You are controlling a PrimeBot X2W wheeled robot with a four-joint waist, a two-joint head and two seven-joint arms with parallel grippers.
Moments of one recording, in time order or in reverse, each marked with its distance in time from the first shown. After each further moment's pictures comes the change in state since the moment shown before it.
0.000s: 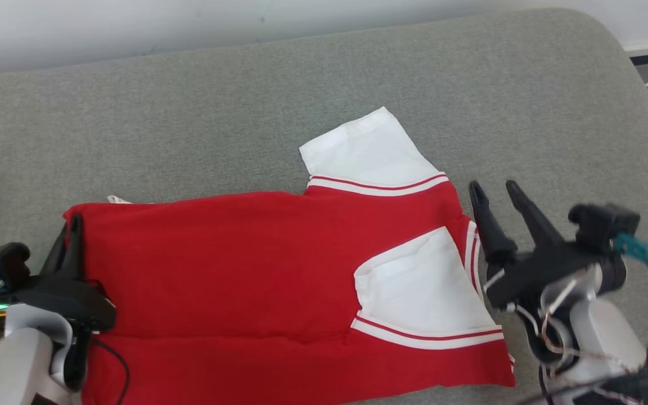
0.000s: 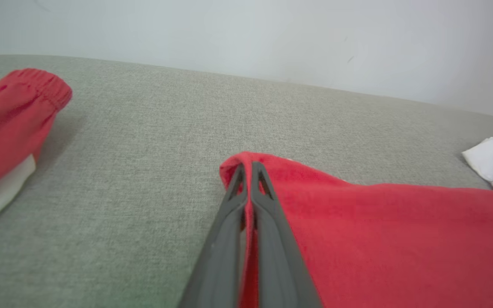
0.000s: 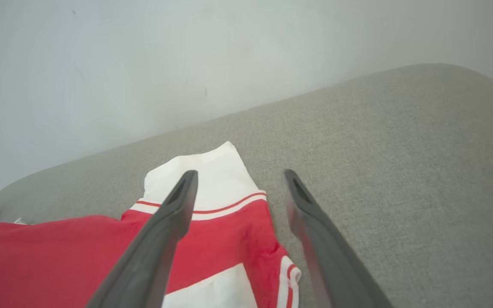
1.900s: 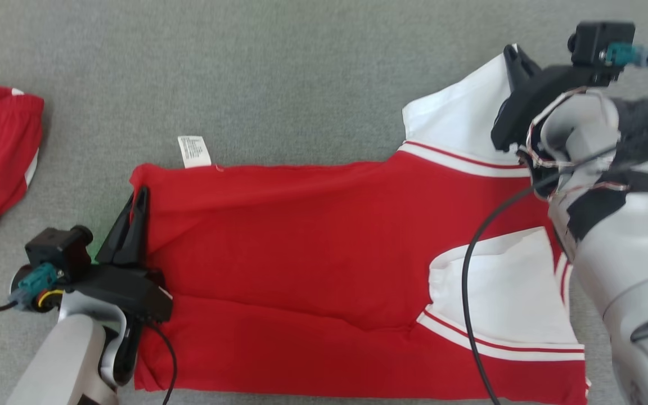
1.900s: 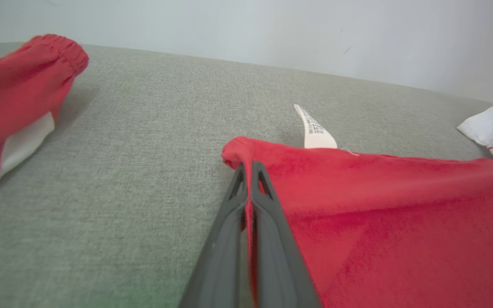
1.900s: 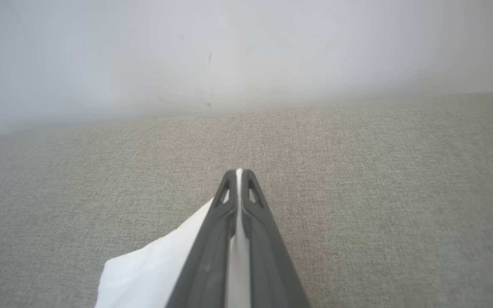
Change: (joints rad) left arm 0.034 -0.042 -0.116 -0.256 0.027 0.045 0.001; right arm -0.855 -0.001 0.131 1.047 -0.041 0.000 -0.110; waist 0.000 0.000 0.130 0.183
